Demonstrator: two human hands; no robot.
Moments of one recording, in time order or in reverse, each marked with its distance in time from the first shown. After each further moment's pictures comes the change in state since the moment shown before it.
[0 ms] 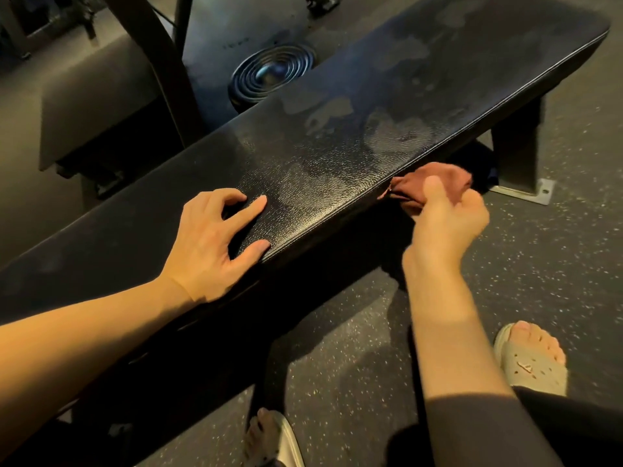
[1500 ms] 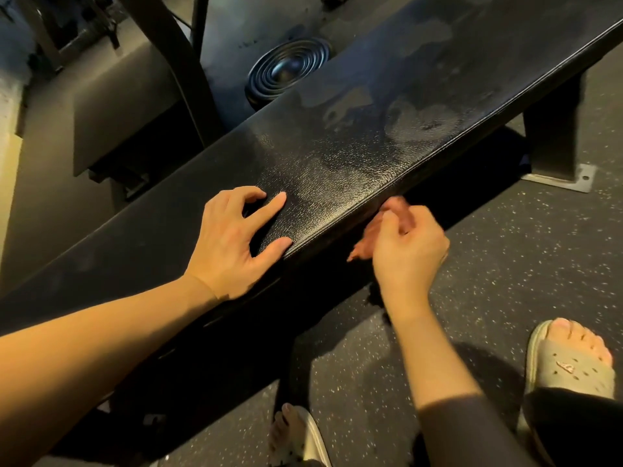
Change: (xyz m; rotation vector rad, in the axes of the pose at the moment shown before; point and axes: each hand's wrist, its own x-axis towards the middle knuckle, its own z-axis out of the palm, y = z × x) left_hand -0.001 0.000 0.000 0.013 -0.004 -0.004; right_hand -0.071 0.018 0.001 -0.443 -0.244 -0.160
